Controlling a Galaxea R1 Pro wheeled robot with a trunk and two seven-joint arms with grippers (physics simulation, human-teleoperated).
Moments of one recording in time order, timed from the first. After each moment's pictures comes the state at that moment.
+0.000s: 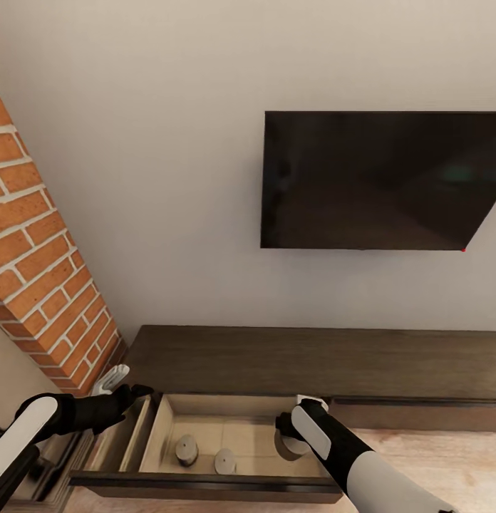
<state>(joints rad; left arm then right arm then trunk) -0.33 0.46 -0.14 -1.34 1.53 0.82 0.48 -0.65 0.06 0.58 -0.57 -0.93 0.52 -0.56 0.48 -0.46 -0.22</state>
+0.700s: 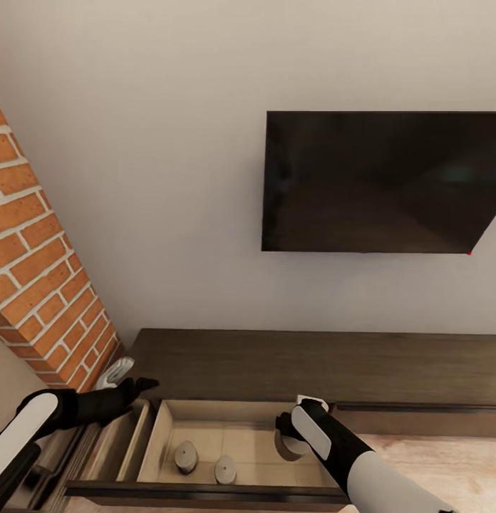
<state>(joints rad) -0.32 0.45 -0.15 -1.41 1.55 0.83 0.47 -0.65 0.06 0.58 -0.57 -0.93 0.52 -0.56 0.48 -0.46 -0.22</state>
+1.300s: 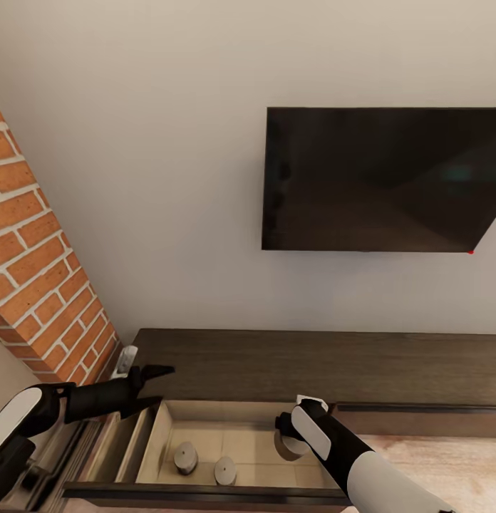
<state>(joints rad) -0.32 0.46 -0.12 -1.47 1.91 1.00 0.35 -0.65 0.06 0.58 -0.57 -0.93 0.52 -0.56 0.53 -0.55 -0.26</state>
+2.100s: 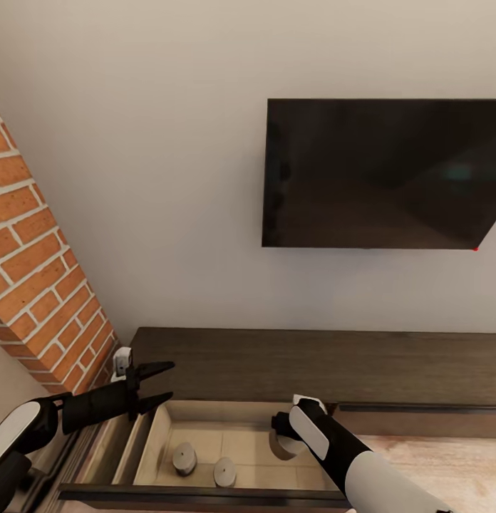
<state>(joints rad) -0.26 0.46 -0.12 -1.47 1.93 1.00 0.08 -0.65 0.07 0.58 -0.57 -0.93 0.52 -0.53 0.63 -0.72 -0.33</state>
